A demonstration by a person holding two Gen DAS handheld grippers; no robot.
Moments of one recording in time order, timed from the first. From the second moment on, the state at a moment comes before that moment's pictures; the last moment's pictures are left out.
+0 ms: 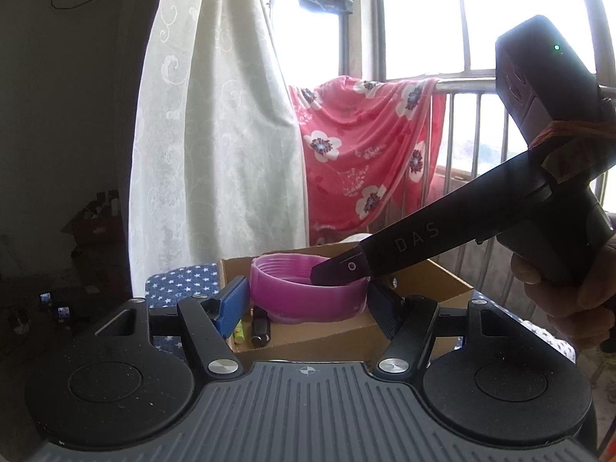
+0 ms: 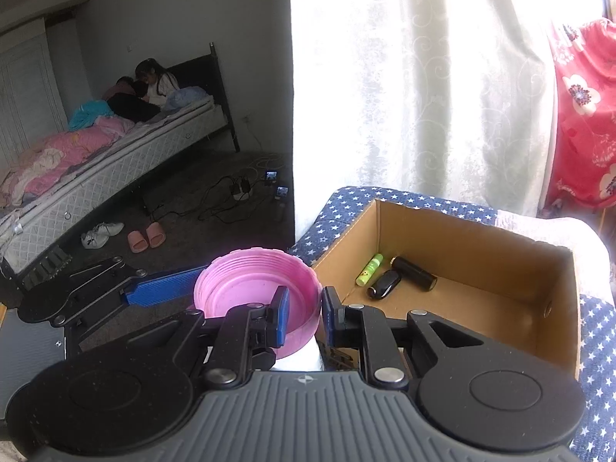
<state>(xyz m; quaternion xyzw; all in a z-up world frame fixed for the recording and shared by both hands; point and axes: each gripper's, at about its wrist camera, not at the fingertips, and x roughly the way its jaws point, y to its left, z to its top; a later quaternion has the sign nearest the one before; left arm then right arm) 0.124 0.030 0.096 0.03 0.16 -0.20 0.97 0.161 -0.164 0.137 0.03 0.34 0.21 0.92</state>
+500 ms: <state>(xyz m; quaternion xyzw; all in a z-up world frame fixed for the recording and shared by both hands) 0.266 0.004 0.058 0.06 0.34 -0.23 0.91 0.304 -0.211 0.050 0.12 0.49 0.20 0.84</state>
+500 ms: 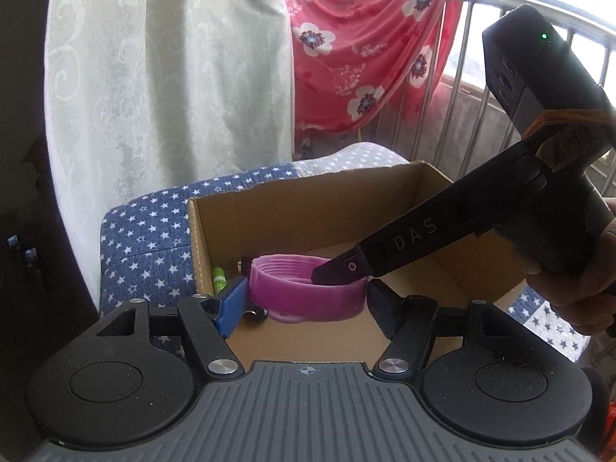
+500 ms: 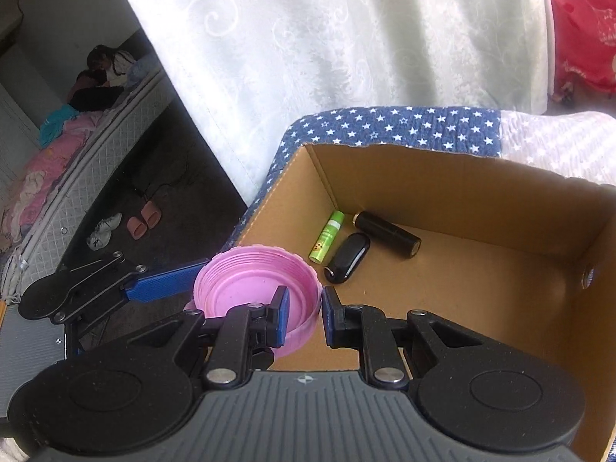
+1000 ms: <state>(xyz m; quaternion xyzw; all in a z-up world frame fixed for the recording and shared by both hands) 0.291 0.004 0.041 0.07 0.37 -0.22 0.90 0.350 -0.213 -0.014 0.16 0.59 0.21 0.76</state>
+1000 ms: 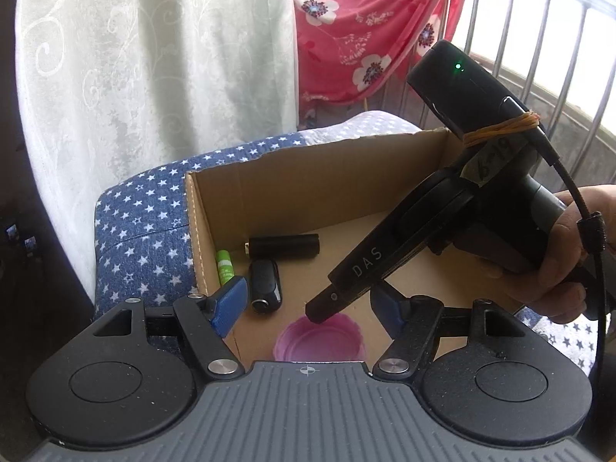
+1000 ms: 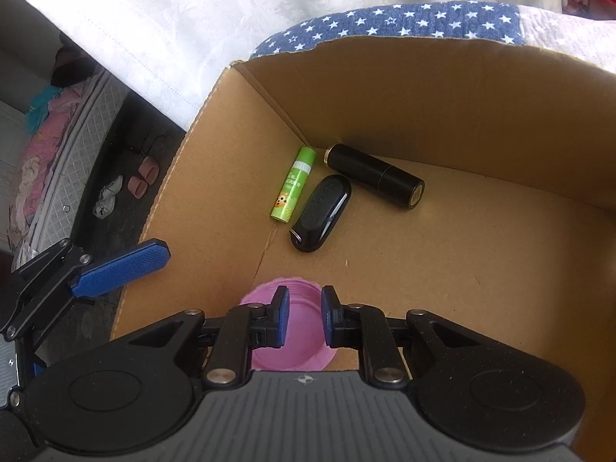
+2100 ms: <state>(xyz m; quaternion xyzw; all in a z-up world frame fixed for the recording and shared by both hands) 0.136 -0.005 0.008 0.04 0.33 -0.31 0.89 0.095 -0.267 0.014 0.22 0.39 0.14 0.88</state>
